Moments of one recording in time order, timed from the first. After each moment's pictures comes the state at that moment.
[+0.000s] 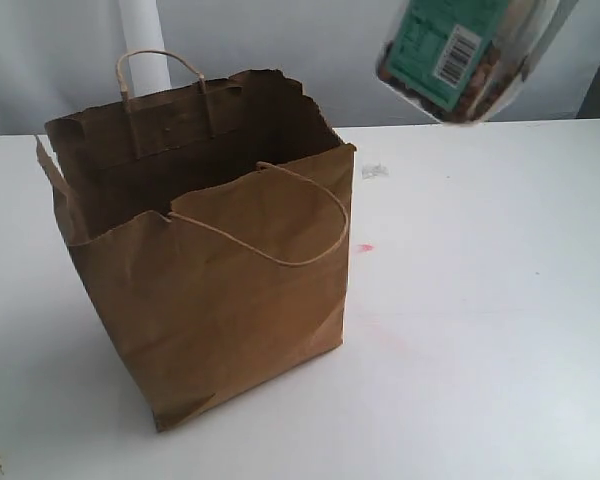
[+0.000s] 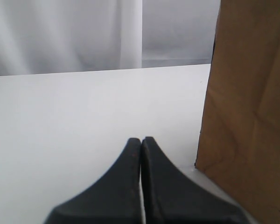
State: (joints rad) left arm -0.01 0.00 0.00 0.23 0.32 -0.23; right arm -0.01 1.37 -1.64 0.25 0.91 -0.05
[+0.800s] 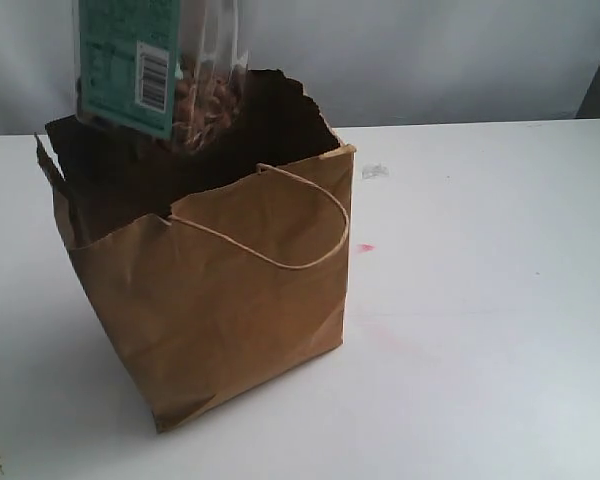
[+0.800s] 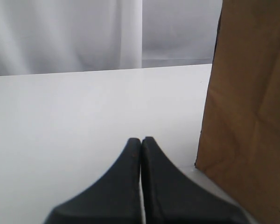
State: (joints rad) left arm -0.01 0.00 0.00 0.23 0.32 -0.23; right arm 0.40 1.69 -1.88 0.35 0.73 -0.10
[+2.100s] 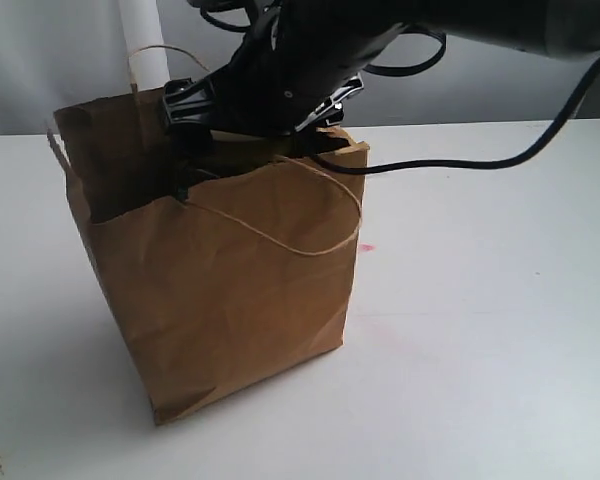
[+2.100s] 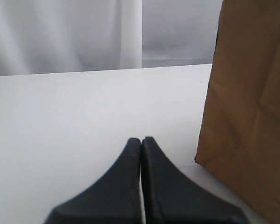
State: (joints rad) left arm -0.01 0.00 0.00 0.23 0.32 -0.23; right arm 0.44 1.84 -1.65 0.05 0.74 0.16
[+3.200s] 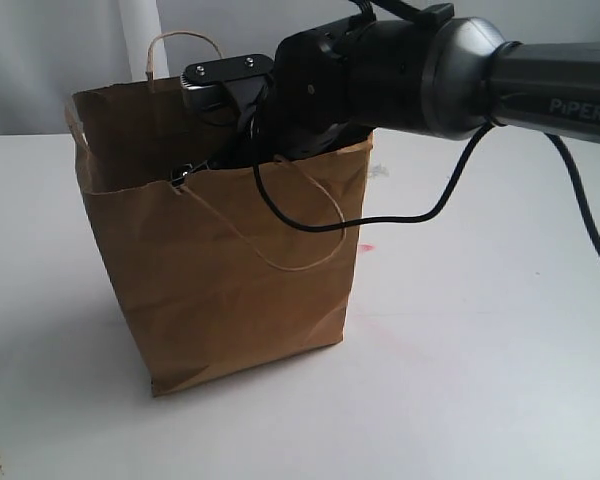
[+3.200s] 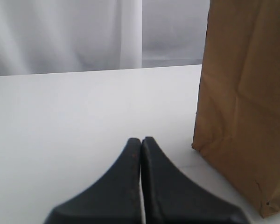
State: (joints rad) left arm -0.01 0.00 0.00 0.23 0.32 -0.23; right arm 0.44 2.01 -1.64 0.05 0.66 0.14
